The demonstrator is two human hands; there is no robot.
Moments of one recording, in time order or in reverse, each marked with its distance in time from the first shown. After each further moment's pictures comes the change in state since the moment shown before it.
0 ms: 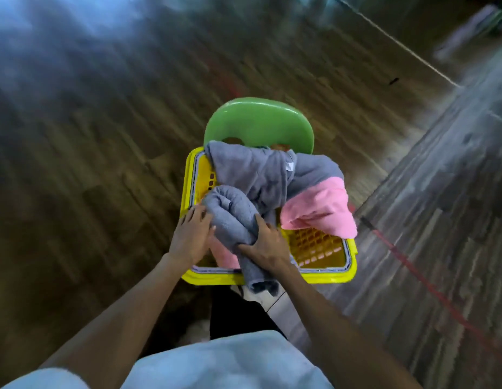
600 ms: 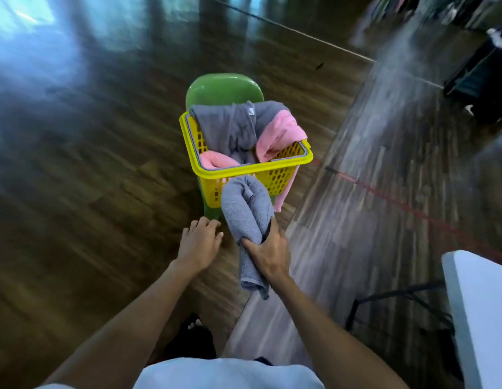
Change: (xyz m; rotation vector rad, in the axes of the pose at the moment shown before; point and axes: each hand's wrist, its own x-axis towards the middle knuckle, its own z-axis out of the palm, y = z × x) left_hand -0.363 0.028 -0.067 0.008 -0.122 0.129; right_hand -0.404 -0.044 0.142 0.436 0.495 0.279
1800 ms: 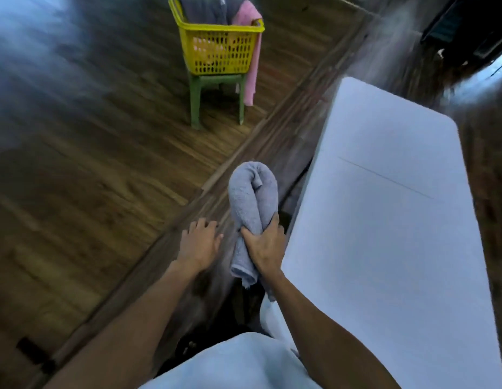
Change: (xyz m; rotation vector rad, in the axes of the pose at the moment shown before) left_hand -0.827 0.206 0.128 0.023 -0.199 -0.065; right_hand -0.766 0.307 -0.189 0.025 -0.043 0.238
